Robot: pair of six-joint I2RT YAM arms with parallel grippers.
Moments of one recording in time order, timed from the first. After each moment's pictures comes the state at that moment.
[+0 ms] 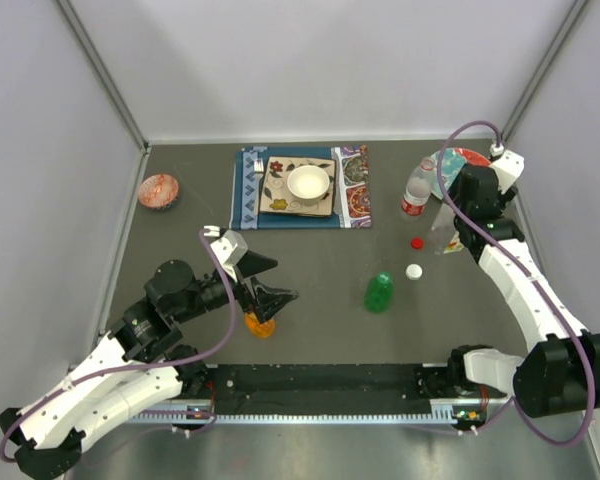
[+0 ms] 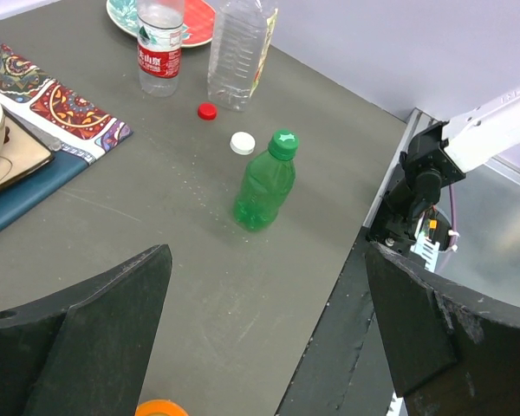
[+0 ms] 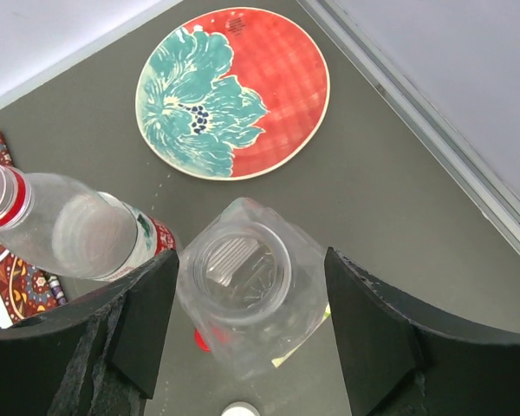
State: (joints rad) left arm -0.82 0.55 0.70 -0.24 0.27 -0.25; right arm 0.13 1.17 0.96 -0.28 0.58 0.42
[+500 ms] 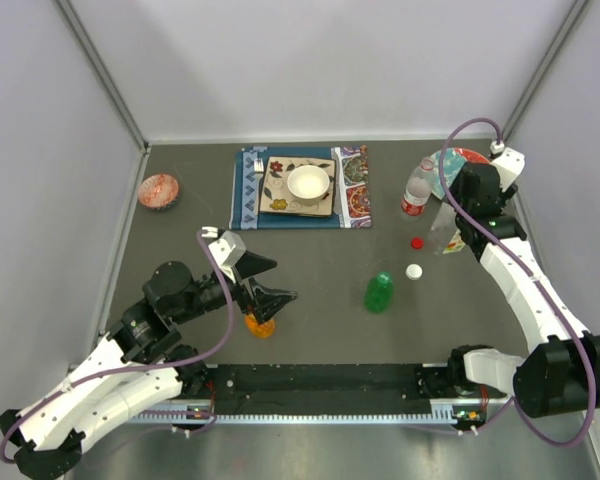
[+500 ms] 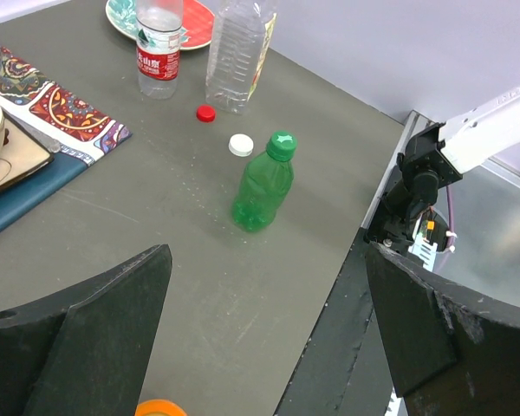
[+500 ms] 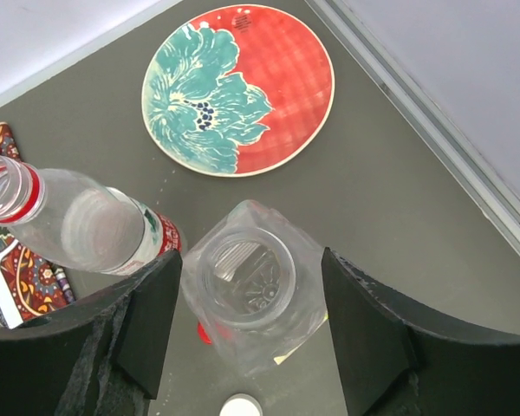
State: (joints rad) left arm -0.82 0.53 0.70 -0.24 0.27 -0.26; right arm 0.13 1.17 1.00 -0.32 0.56 0.42
